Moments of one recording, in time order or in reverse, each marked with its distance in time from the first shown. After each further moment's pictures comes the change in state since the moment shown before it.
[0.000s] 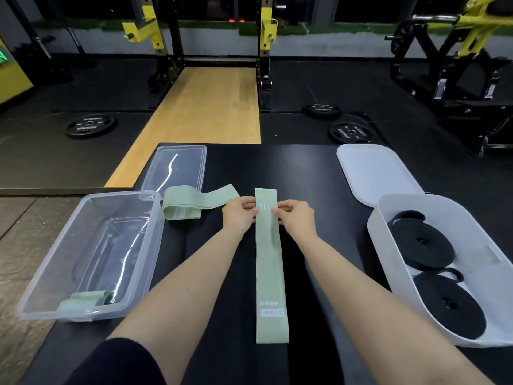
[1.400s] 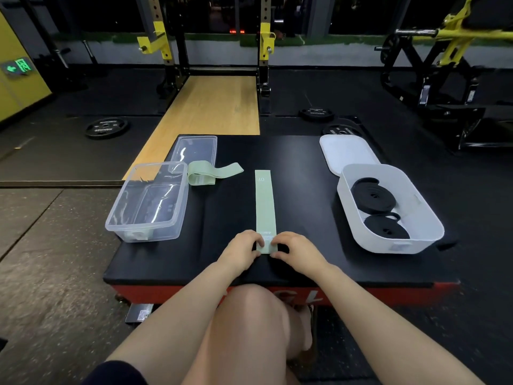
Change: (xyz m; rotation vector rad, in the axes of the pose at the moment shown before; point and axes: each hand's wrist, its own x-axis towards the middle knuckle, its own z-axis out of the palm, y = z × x) left_hand -0.200 -0.057 -0.037 0.832 -0.296 0.362; right_hand -0.201 0.048 -0.055 -0.661 -0.366 -0.443
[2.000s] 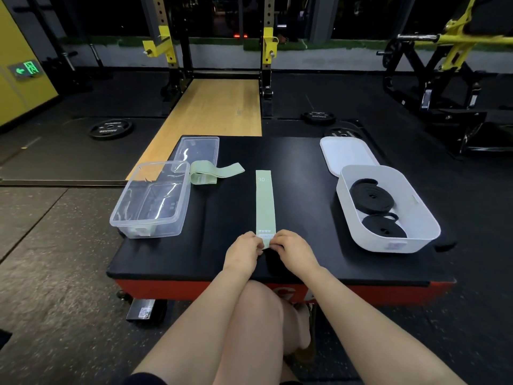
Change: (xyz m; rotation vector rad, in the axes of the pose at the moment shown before) left_hand -0.013 0.012 0.015 0.148 0.111 -0.064; right_hand -0.002 -0.009 0.014 -0.016 0.120 0.036
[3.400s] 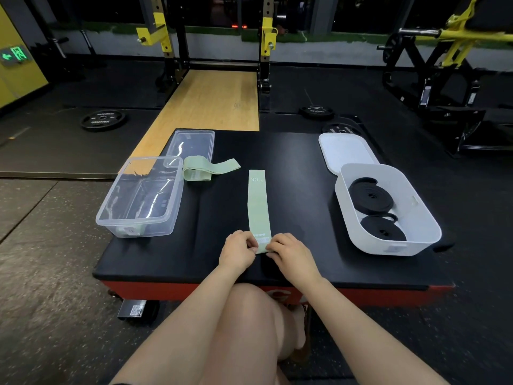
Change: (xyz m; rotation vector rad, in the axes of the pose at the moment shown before) left_hand 0.014 -0.002 0.005 -0.340 -0.005 -0.223; right_hand -0.012 0.008 0.006 -0.212 0.196 -0.254
